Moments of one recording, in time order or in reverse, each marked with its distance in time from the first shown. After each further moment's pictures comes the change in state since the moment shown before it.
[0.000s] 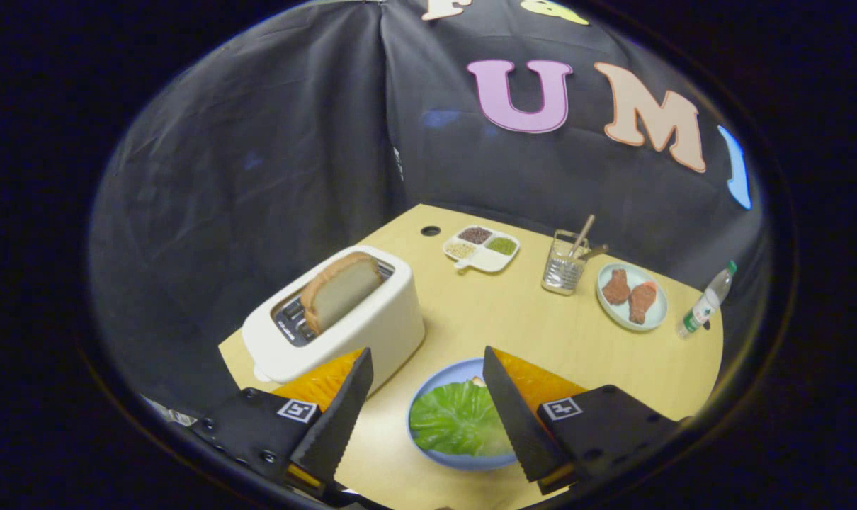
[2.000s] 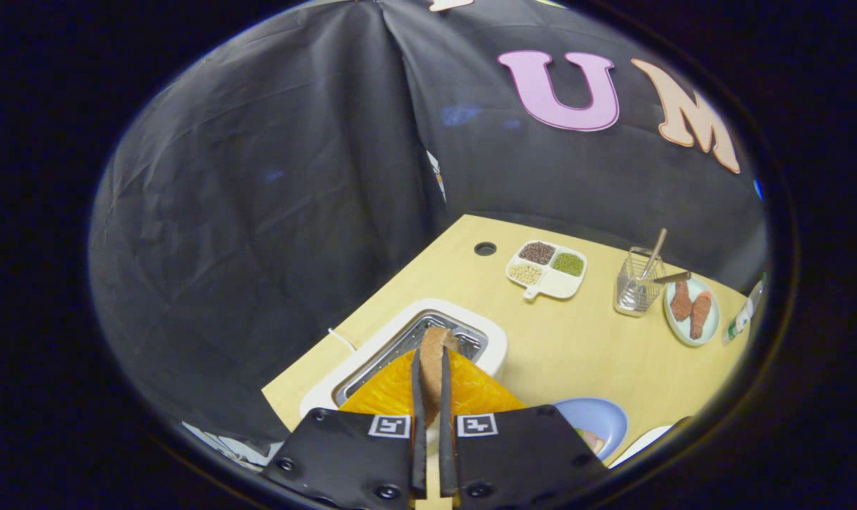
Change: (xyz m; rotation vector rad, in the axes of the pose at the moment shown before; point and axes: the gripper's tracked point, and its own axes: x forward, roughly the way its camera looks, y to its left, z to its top) arm 0.057 0.086 0.052 0.068 0.009 0.128
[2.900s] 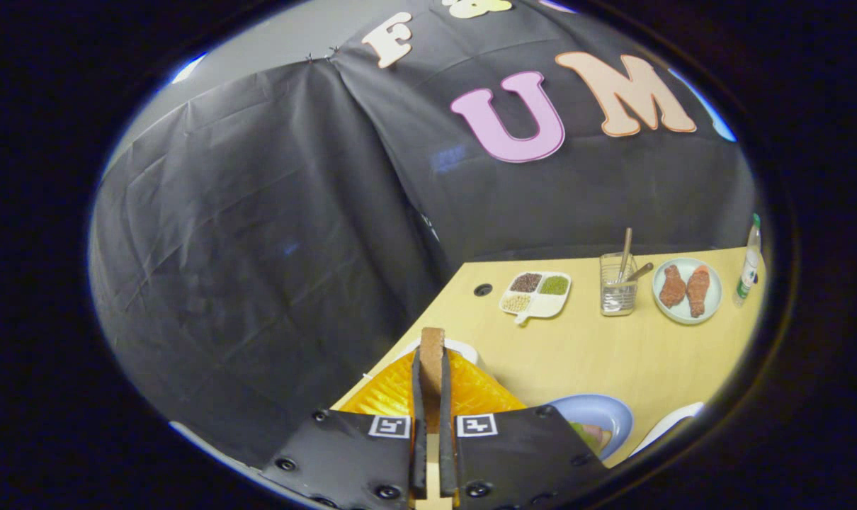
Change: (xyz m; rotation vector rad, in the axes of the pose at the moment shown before) arm -0.083 -0.053 0.035 0.230 -0.230 0.102
